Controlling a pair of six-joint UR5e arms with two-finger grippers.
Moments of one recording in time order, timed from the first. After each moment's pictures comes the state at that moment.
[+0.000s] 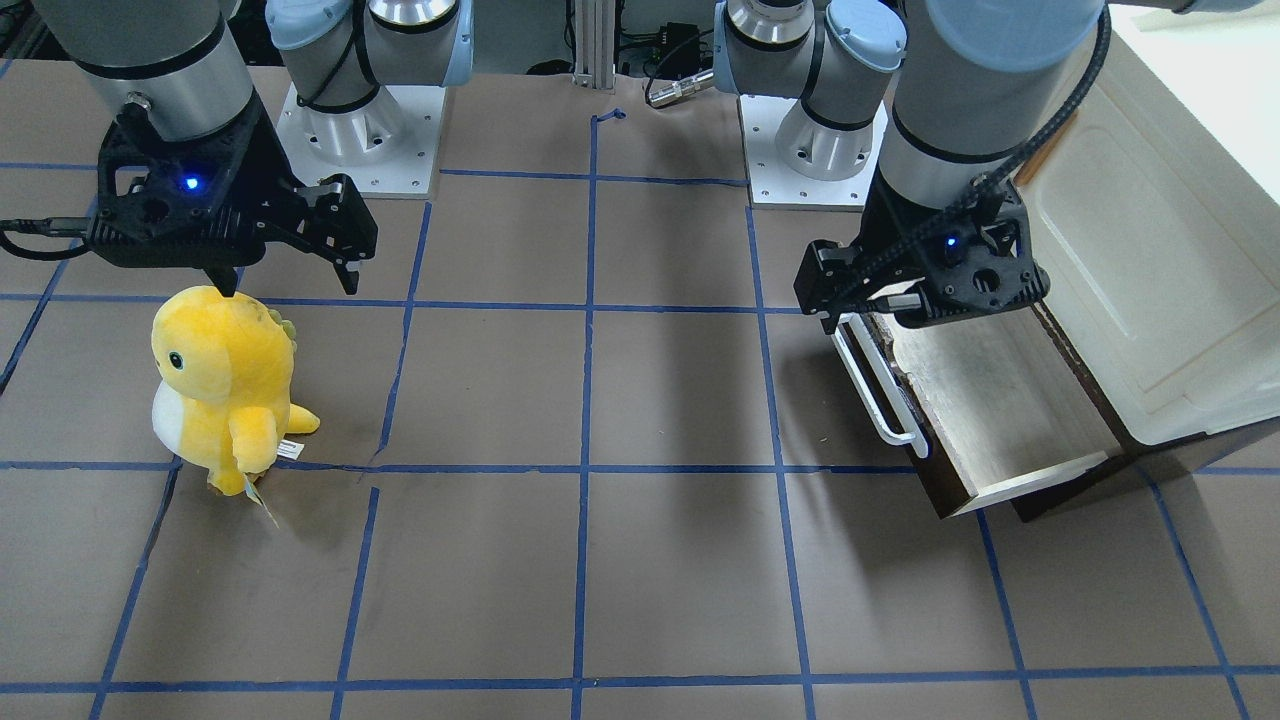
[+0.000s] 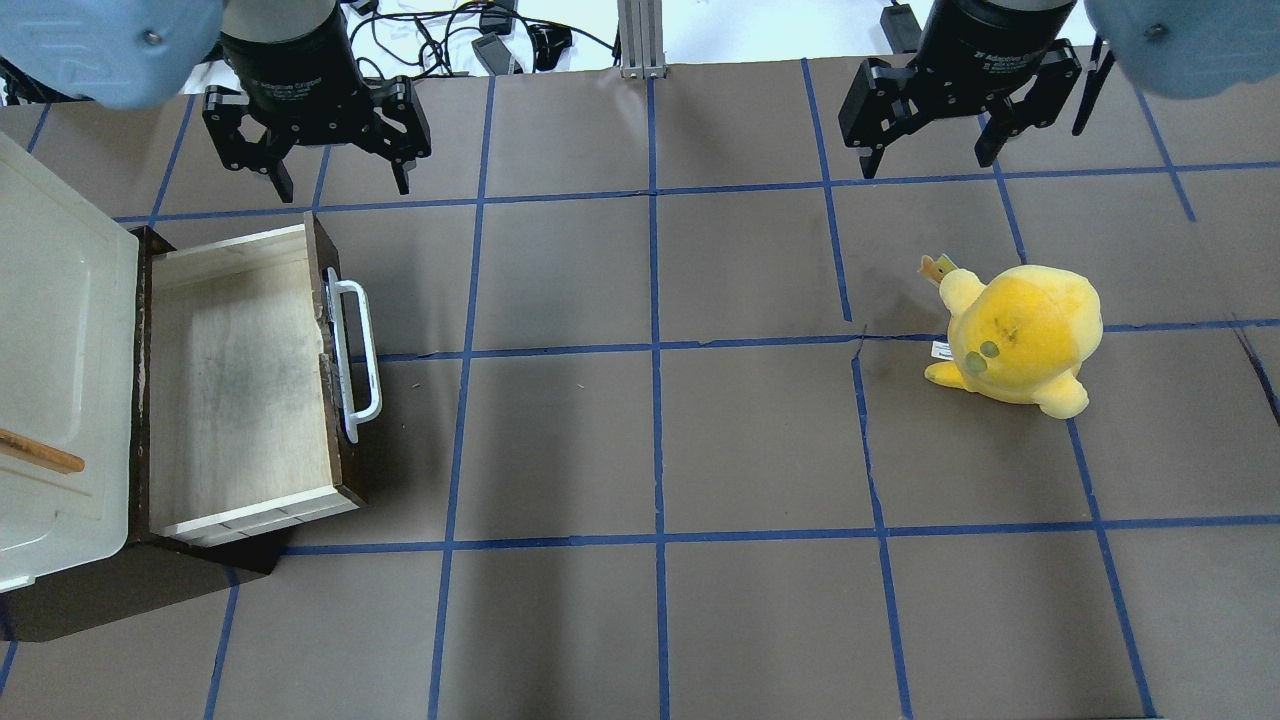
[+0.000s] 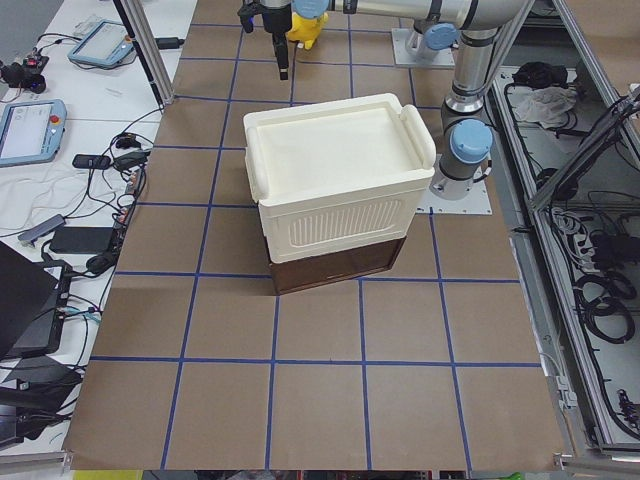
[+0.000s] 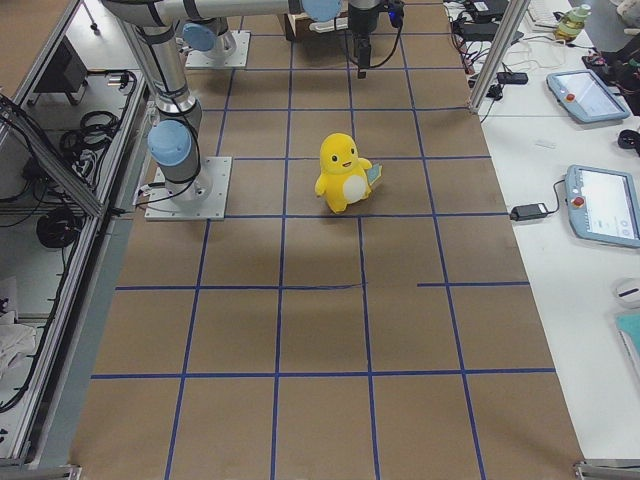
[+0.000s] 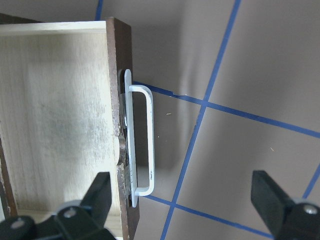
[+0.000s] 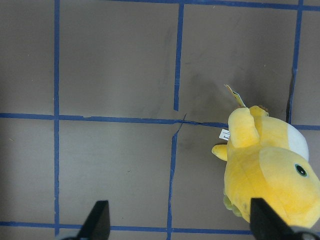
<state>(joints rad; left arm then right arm) -1.63 -1.73 -1.37 -1.64 1.71 -0.18 1.60 -1.48 1.44 -1.57 -1.58 -0.02</state>
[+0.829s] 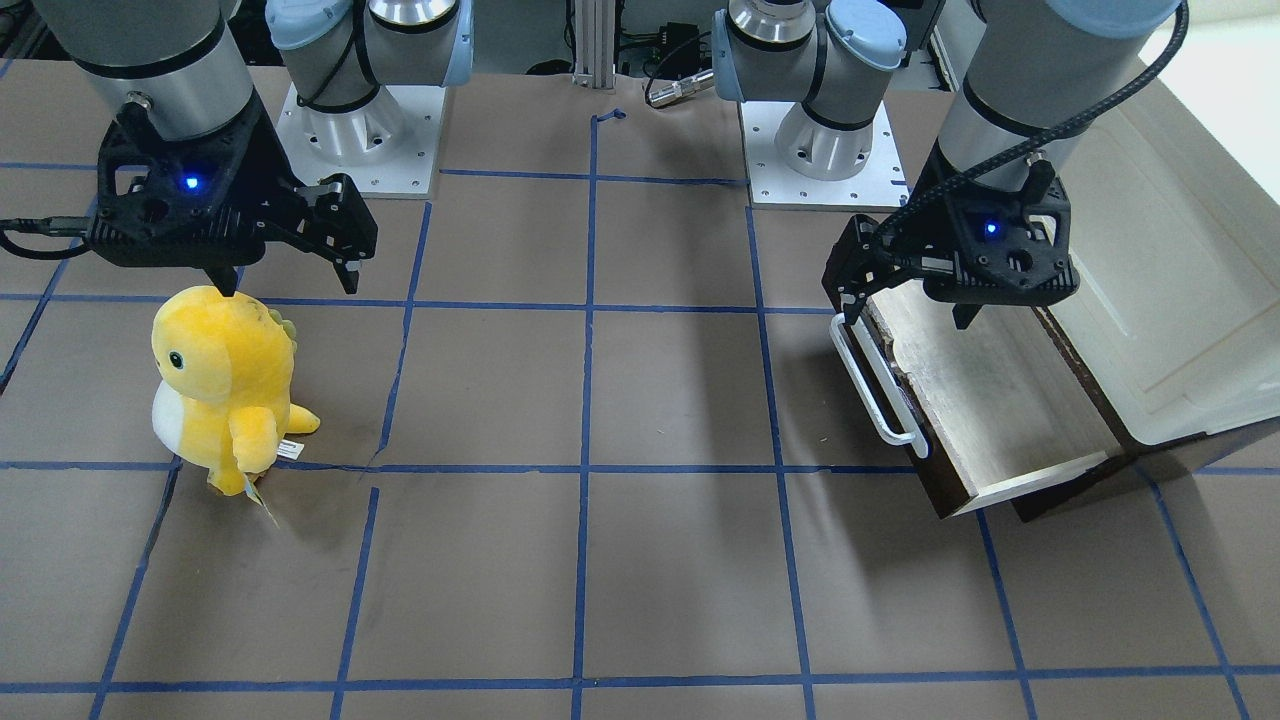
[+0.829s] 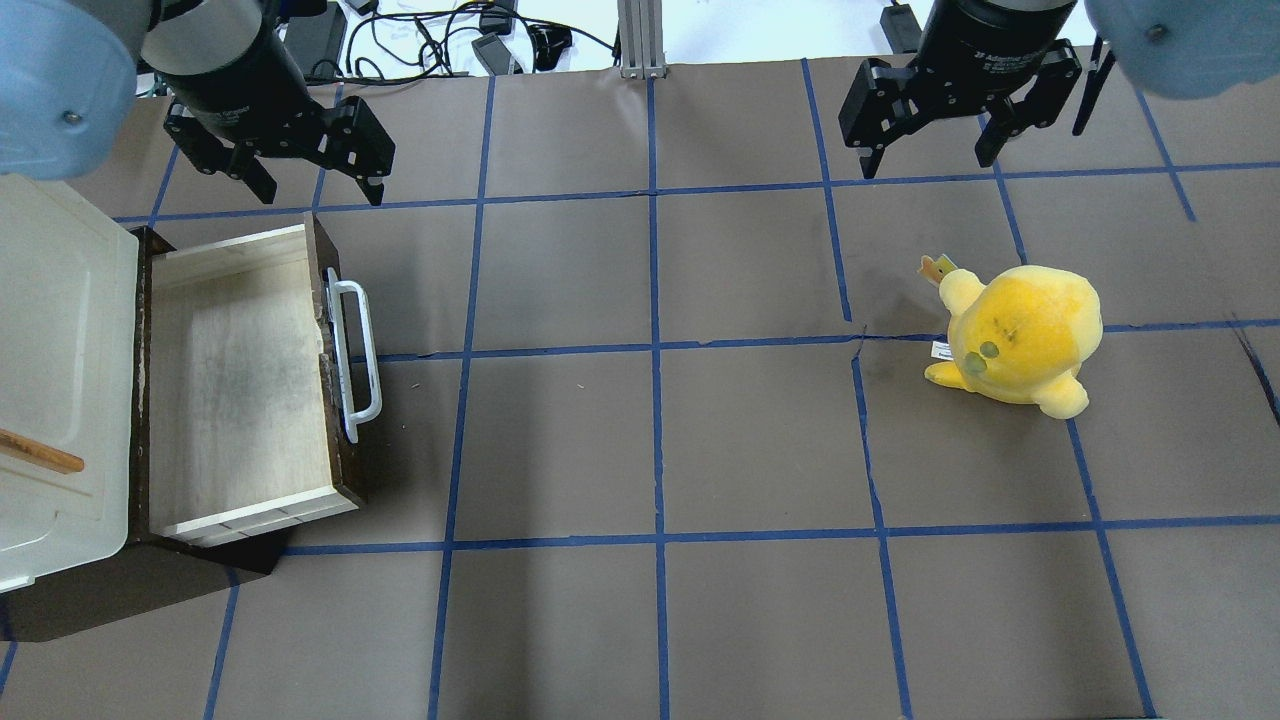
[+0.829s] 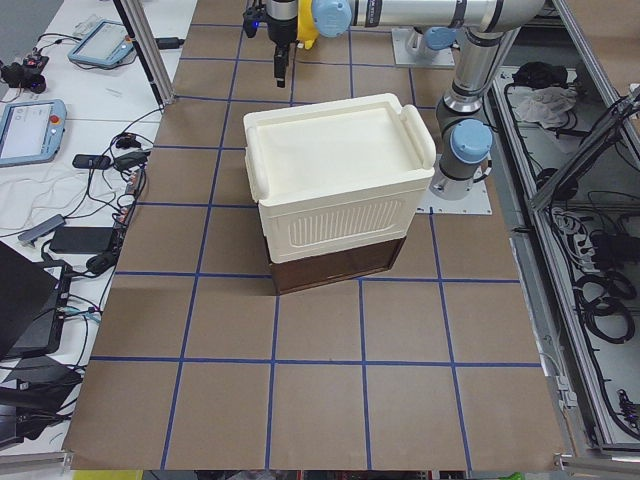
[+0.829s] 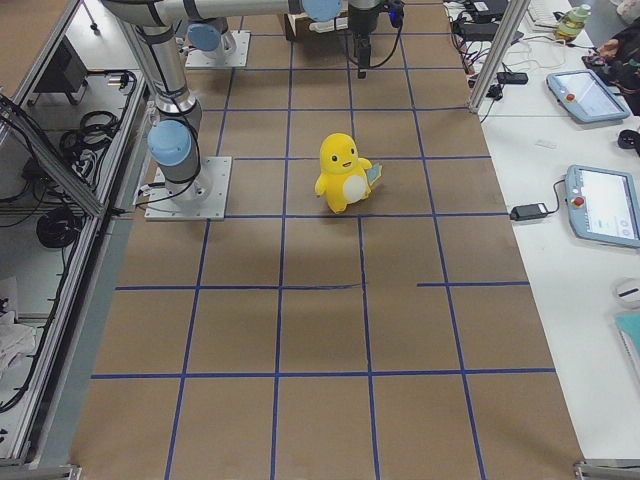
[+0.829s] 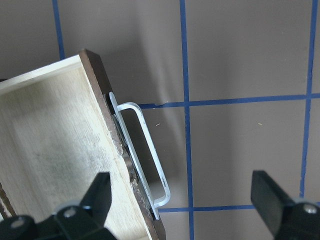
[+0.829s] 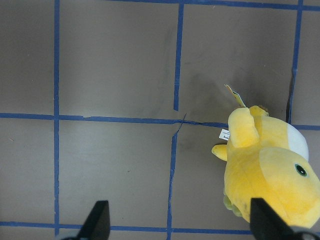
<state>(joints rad) -1.54 -1.64 -1.51 -1.48 1.61 0.08 1.60 -1.48 1.44 -1.57 -1.58 -0.02</state>
